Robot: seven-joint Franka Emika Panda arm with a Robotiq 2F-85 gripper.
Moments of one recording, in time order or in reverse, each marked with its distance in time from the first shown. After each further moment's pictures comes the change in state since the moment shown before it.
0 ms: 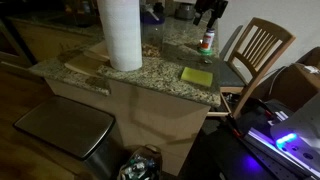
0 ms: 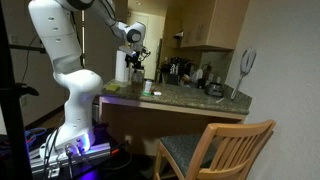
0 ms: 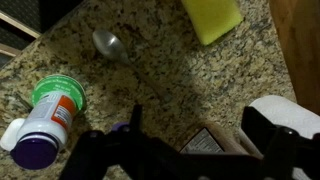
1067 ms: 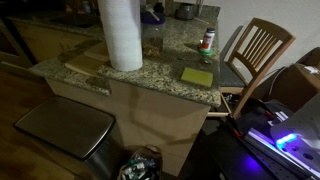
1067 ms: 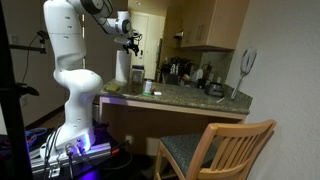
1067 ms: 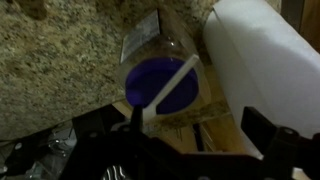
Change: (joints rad) arm -0.002 0.159 0.243 0.290 -0.348 0.279 0.293
